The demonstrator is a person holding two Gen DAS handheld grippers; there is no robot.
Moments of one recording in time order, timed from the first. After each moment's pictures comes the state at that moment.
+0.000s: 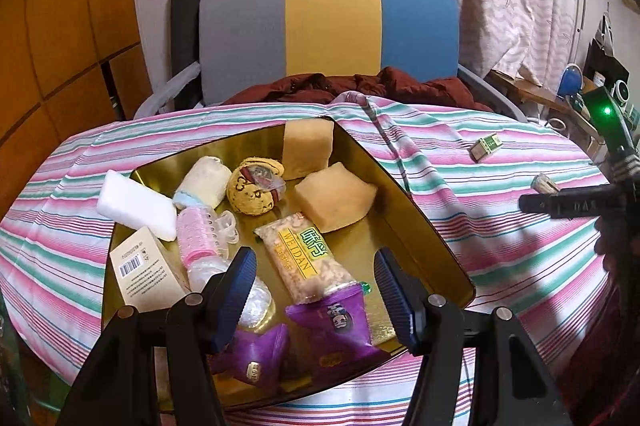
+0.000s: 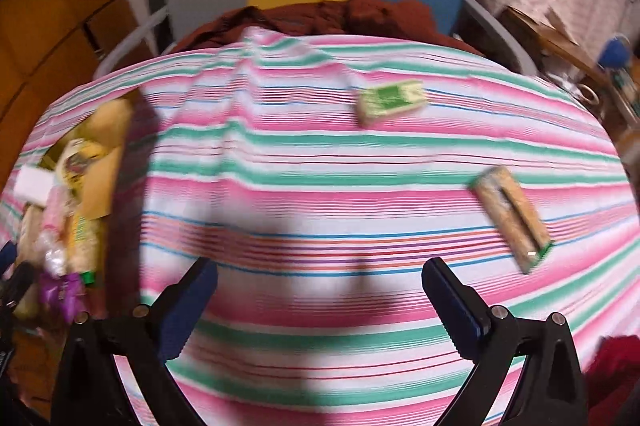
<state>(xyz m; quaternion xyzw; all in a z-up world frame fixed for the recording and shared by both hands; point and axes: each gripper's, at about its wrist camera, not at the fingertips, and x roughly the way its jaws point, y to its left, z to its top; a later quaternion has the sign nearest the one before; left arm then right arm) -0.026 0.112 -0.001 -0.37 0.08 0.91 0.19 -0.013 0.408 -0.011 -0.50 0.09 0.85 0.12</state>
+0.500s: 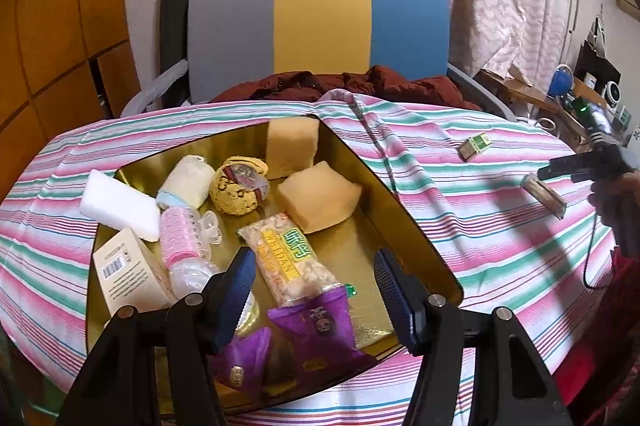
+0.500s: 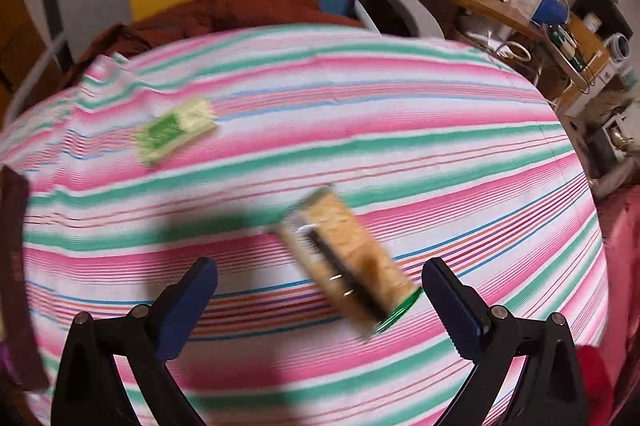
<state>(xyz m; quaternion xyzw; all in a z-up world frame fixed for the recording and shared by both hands) -0.028 0.119 -0.004 -0.37 0.07 0.90 0.22 -0.030 0.558 -0.033 -0.54 0.11 0.80 0.24</state>
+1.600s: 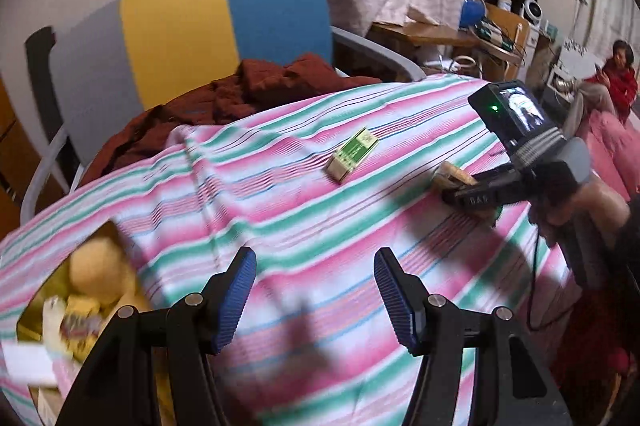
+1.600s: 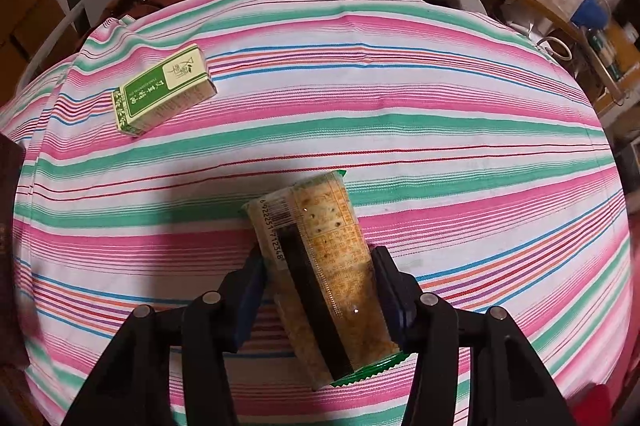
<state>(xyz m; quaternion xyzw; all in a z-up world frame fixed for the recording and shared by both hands) -0.063 0.322 0.007 -0.38 0.19 0.83 0.37 -0.062 0.562 -0.074 -0.57 0.11 0.80 0.18</state>
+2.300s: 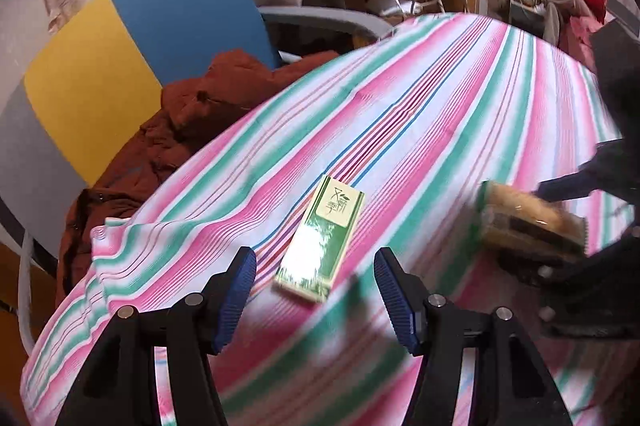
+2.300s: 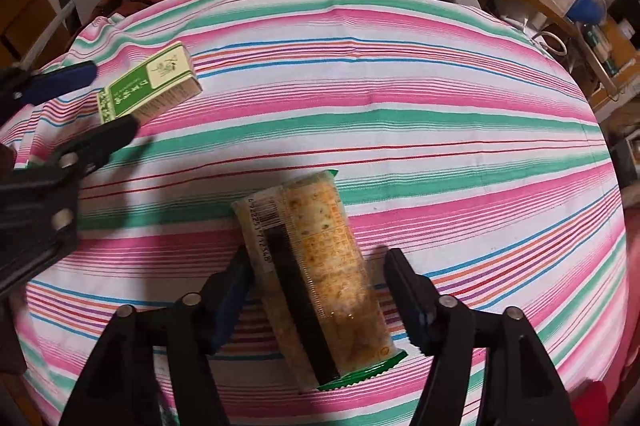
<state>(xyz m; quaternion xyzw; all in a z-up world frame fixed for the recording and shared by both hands) -0.131 0.476 -0.059 -0.35 0.33 0.77 0.41 -0.065 0.568 -0.077 -0.57 0.11 0.79 0.20</state>
